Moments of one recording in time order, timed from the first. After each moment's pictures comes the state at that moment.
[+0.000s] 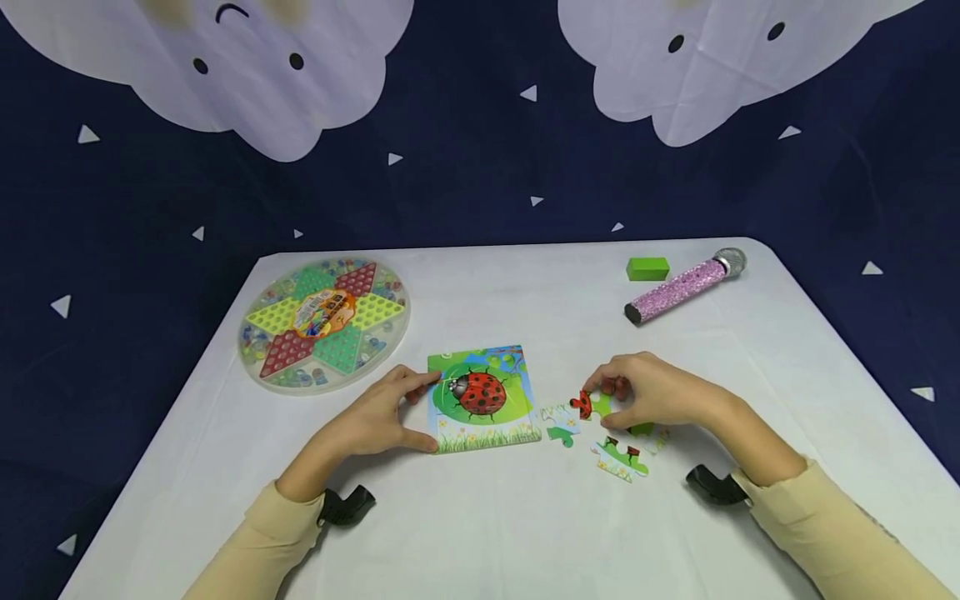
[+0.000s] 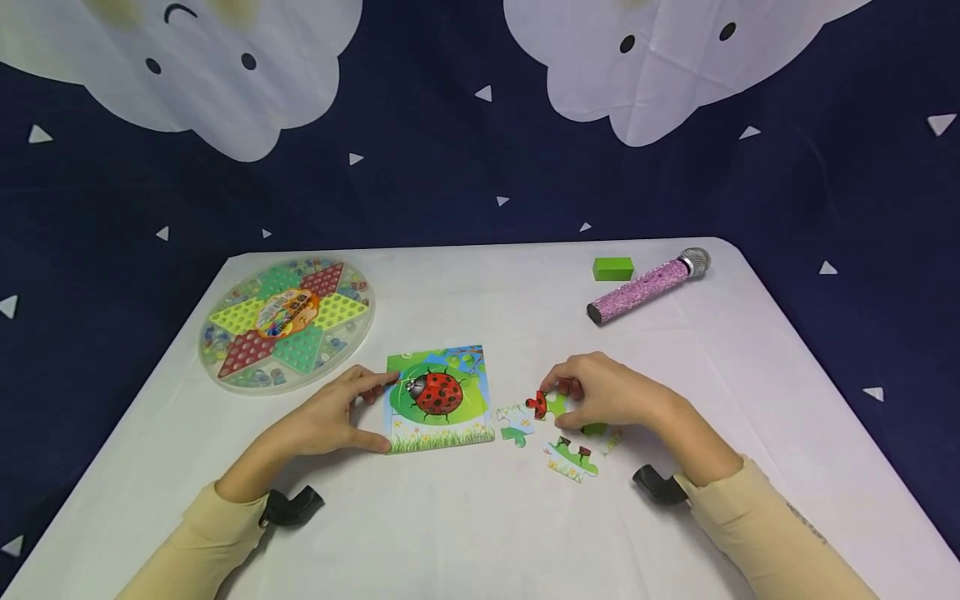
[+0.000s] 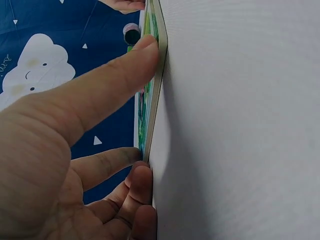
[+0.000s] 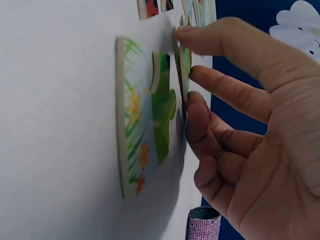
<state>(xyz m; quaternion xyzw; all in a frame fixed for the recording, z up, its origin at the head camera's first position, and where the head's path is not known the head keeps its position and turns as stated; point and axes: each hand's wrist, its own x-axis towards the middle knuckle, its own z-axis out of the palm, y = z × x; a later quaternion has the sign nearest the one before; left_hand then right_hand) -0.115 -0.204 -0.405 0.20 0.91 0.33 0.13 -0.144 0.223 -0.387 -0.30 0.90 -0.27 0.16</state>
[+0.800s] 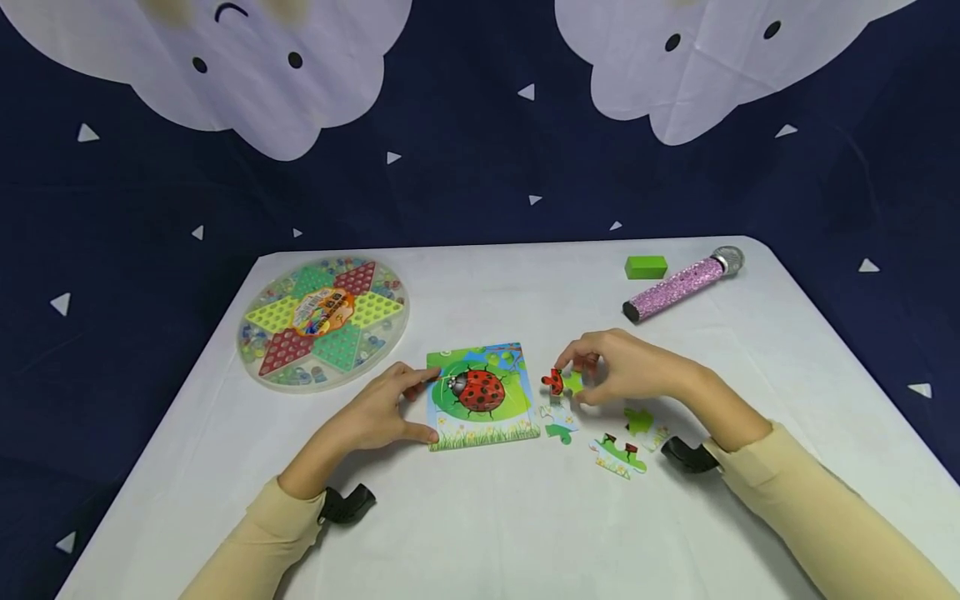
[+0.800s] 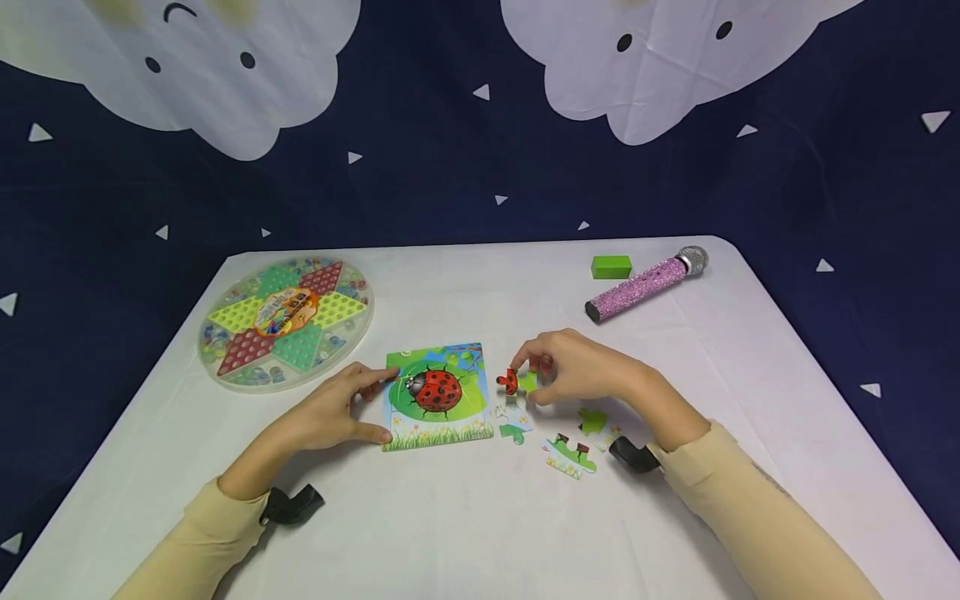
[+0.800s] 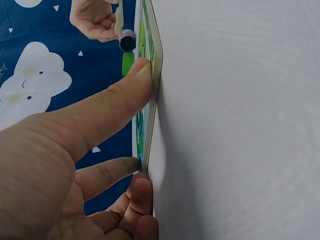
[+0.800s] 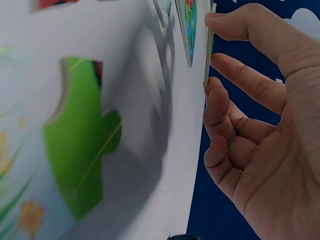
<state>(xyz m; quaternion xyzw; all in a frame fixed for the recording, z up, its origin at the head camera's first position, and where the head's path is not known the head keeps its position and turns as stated) -0.118 -0.200 -0.405 0.18 0.92 0.31 0.12 -0.168 0.195 -0.373 -0.35 0.88 -0.28 0.15</state>
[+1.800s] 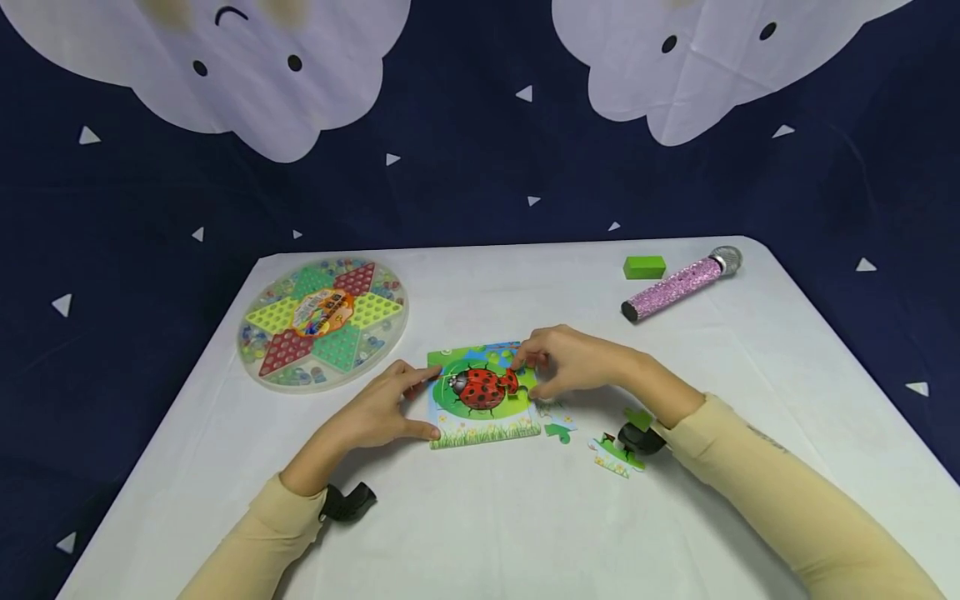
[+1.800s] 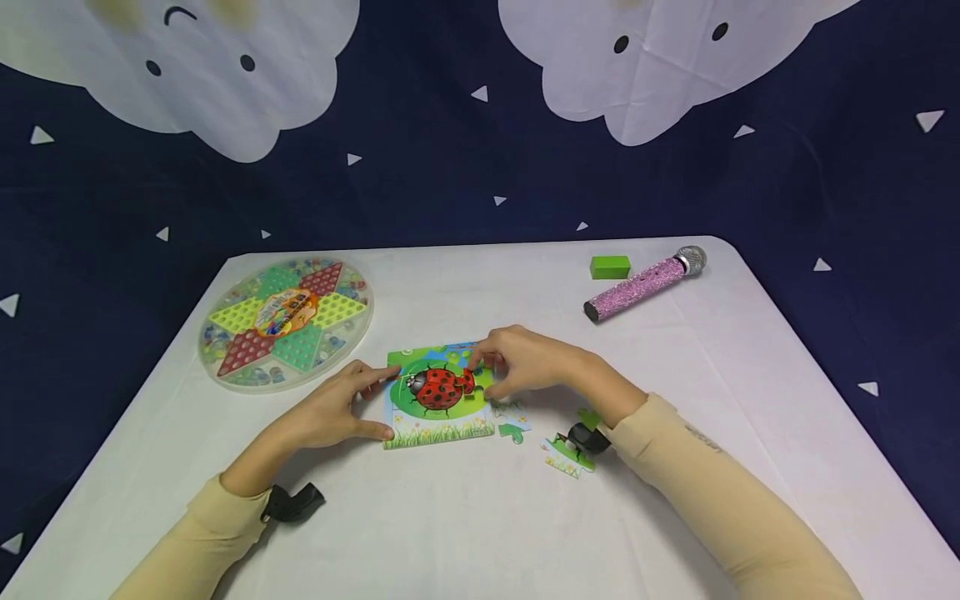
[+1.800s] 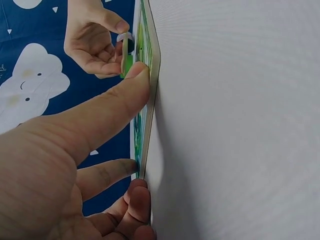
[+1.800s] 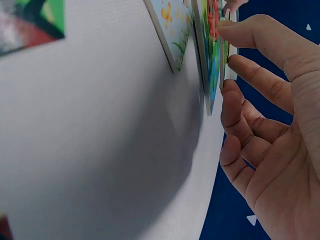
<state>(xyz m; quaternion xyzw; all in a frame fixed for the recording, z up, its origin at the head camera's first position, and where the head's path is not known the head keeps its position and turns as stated) -0.119 -0.196 -0.402 0.18 0.93 0.30 0.13 -0.191 0.140 -0.379 -0.41 0.86 -0.25 0.16</state>
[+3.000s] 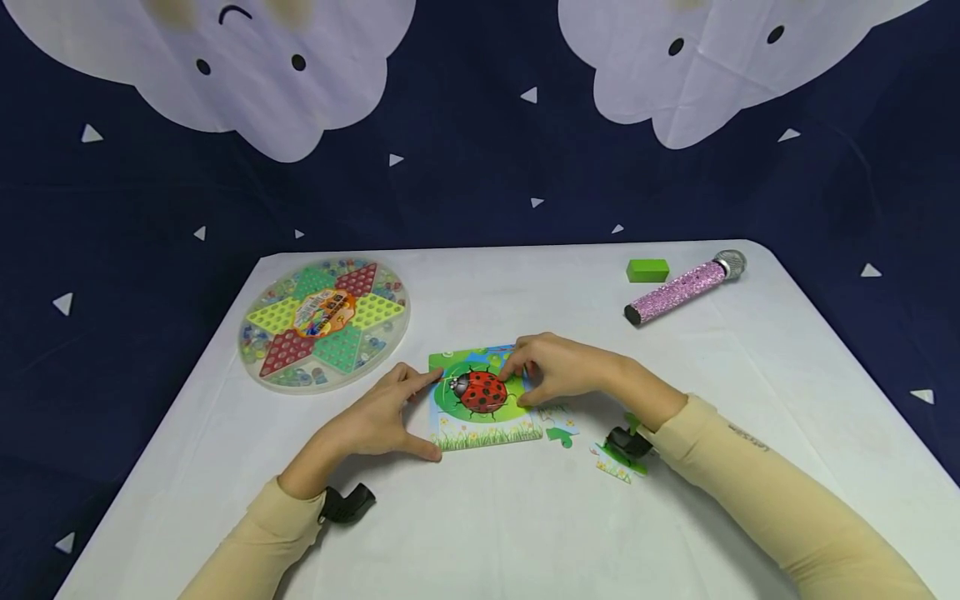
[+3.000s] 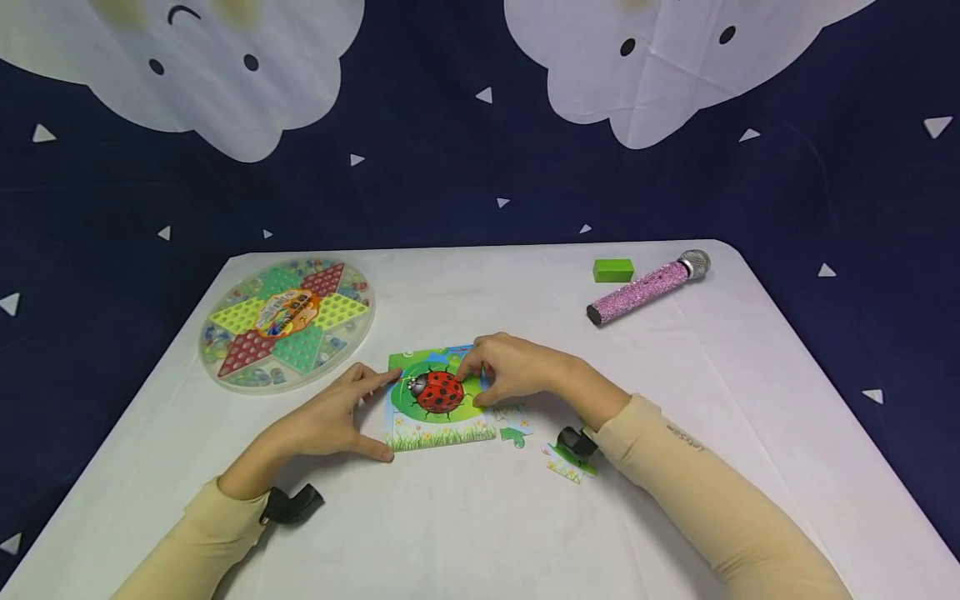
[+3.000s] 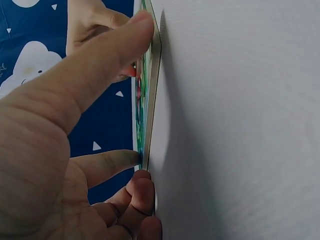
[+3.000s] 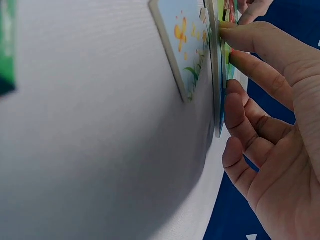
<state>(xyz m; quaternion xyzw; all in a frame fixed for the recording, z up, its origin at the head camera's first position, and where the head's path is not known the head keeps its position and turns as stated) -0.115 -0.200 -0.403 0.21 0.92 0.29 0.13 -0.192 0.119 -0.384 -0.44 0.86 -0.22 0.16</state>
